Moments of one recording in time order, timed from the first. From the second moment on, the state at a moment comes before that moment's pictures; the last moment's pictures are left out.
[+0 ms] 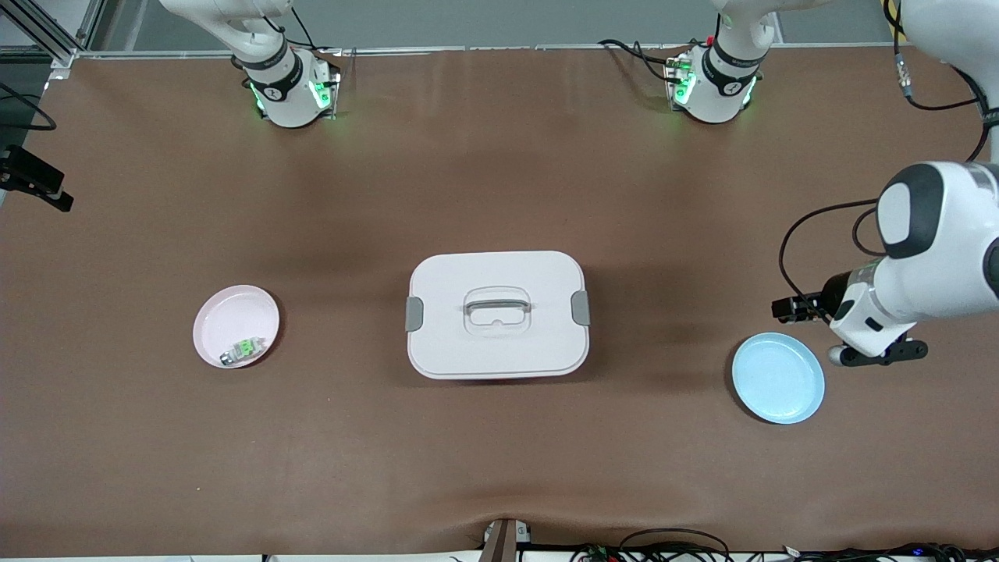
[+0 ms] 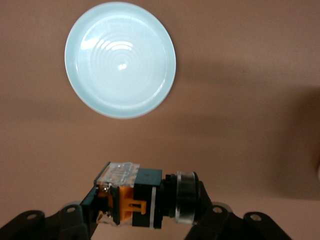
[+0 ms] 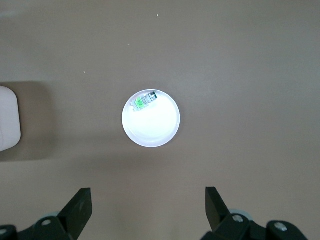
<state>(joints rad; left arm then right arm) 0.08 0.36 -0.14 -1.59 -0.04 1.77 -0.22 -0.02 -0.02 -0.08 -1.53 -0.01 1.56 -0.09</state>
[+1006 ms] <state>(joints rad) 0.07 0.27 -0.44 -1.47 -0.29 1.67 -1.32 -0.02 -0.02 -0.07 -1.49 0.00 1.44 -0.11</state>
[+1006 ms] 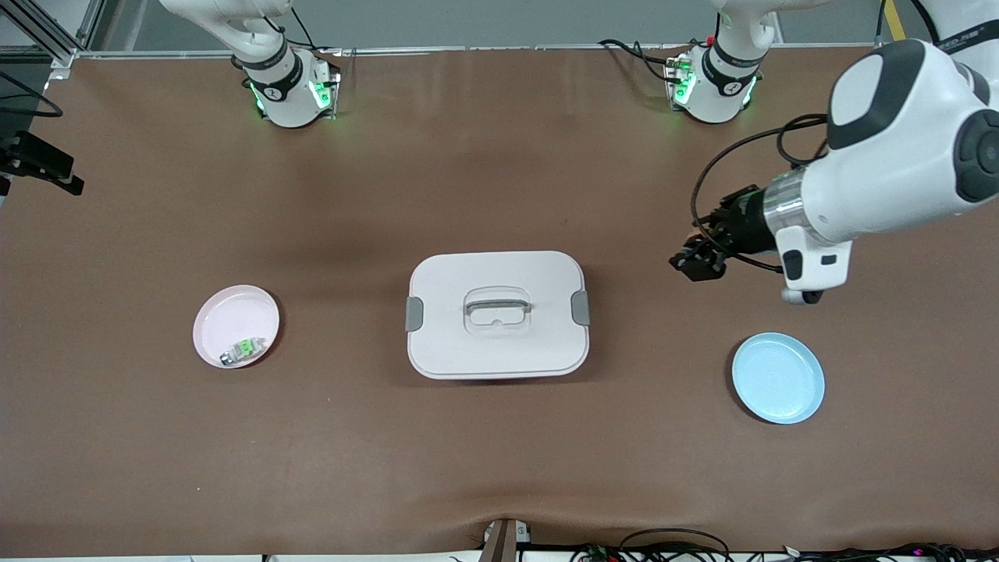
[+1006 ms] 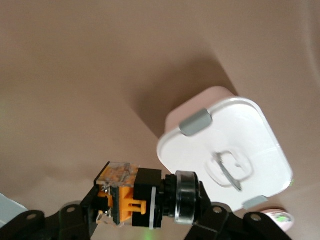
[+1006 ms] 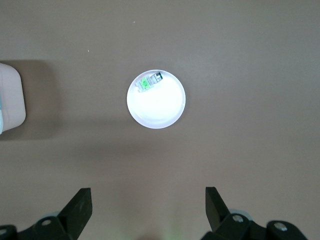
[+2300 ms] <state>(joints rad) -0.18 0.36 -0.62 -1.47 -0.43 2.29 -2.20 0.02 -0.13 -0.05 -1.72 0.66 1.60 0.13</state>
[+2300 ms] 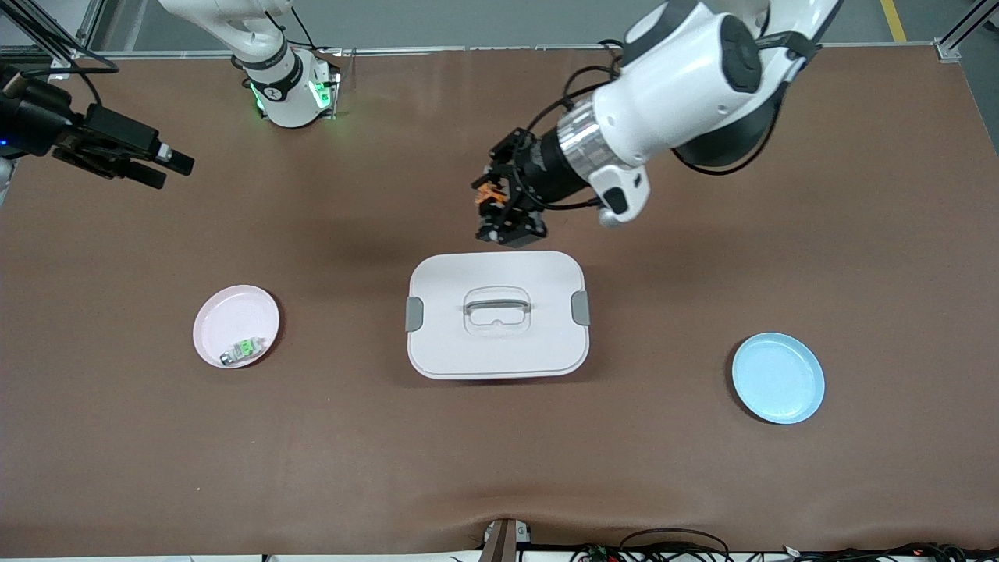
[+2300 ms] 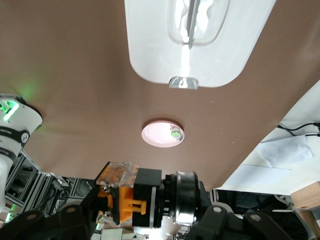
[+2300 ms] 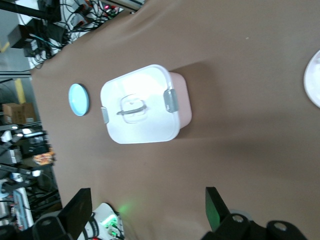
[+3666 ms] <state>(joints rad) -0.40 0.46 -0.62 -1.46 -0.41 2.44 -2.22 0.35 -0.16 -0.03 -1.97 0.68 1.89 0.18</state>
